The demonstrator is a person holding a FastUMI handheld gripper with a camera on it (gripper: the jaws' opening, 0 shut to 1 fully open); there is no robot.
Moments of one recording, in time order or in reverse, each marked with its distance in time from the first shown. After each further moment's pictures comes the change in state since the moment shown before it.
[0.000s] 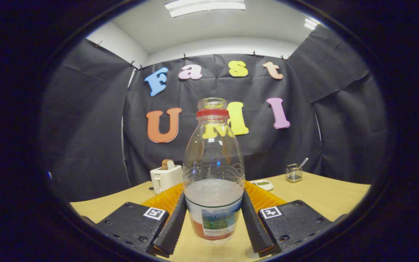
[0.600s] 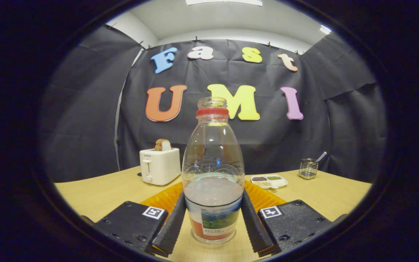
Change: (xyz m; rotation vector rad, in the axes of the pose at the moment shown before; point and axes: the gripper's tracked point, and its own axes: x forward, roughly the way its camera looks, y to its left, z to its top) arm 0.107 0.026 -0.082 -0.113 0.069 0.009
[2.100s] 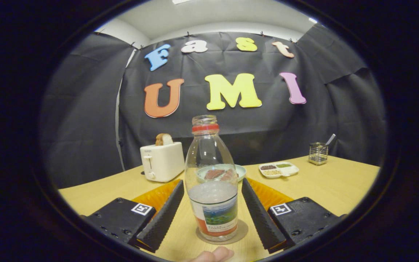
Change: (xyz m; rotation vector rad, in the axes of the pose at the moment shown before) arm 0.012 0.005 -0.019 0.135 0.029 0.053
